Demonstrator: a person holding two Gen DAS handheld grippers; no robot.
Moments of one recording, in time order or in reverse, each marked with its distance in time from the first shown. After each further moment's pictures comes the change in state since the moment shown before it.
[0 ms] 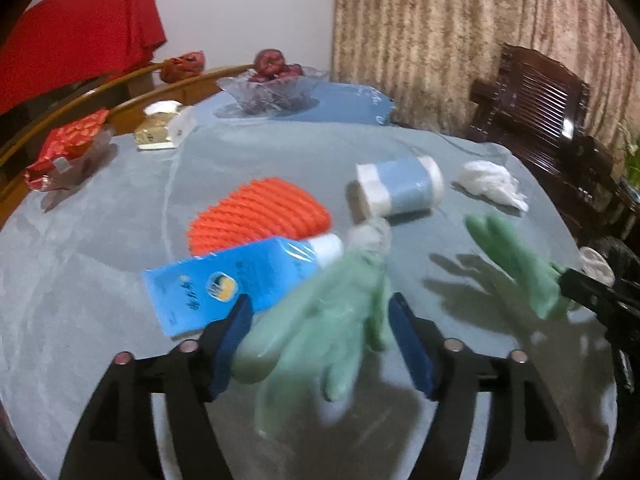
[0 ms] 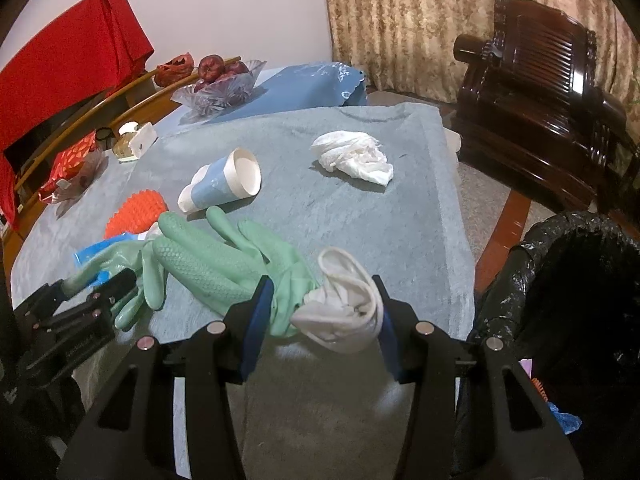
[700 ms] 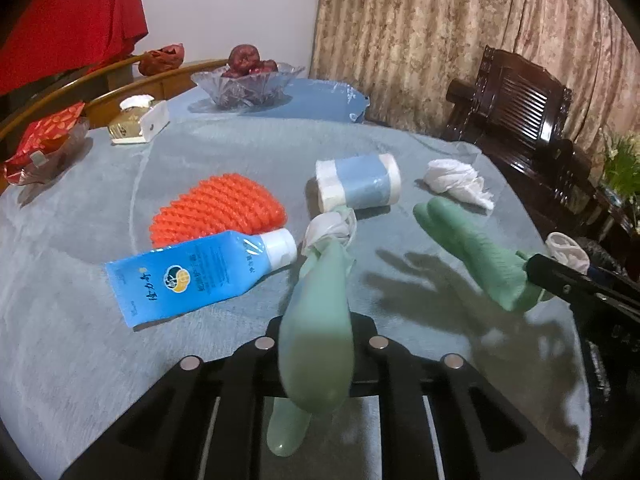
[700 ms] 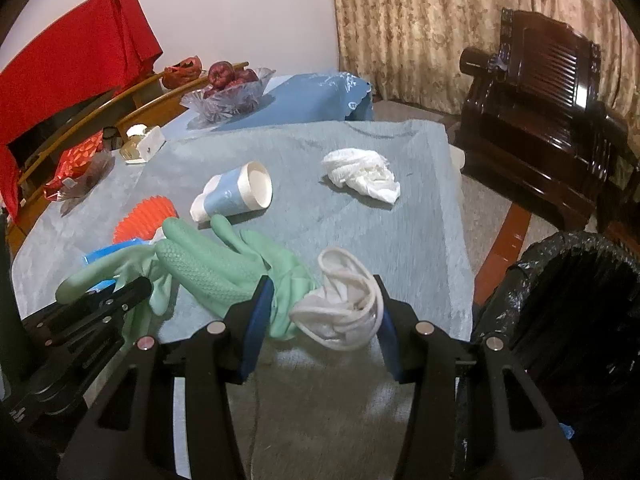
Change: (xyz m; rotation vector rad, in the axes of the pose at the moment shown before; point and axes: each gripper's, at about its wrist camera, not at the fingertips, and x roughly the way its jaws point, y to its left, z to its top) left arm -0.010 -0.018 -0.003 -0.003 0.014 -0.118; right arm -0.015 0.009 0.010 -0.036 -0.029 0.002
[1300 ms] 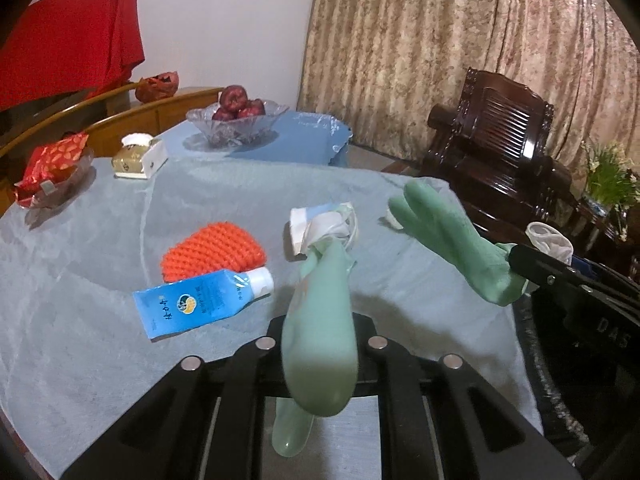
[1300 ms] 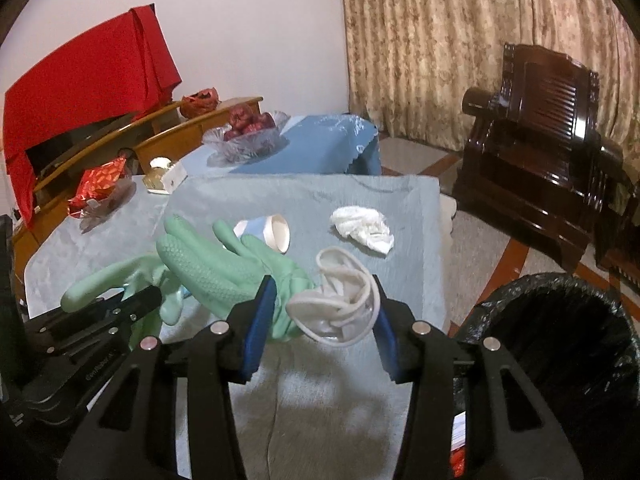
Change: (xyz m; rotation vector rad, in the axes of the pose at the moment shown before) left arm -0.057 -0.023 0.017 0.011 -0.084 -0.034; right arm -0.066 0.002 0.014 -0.035 -0.127 0.025
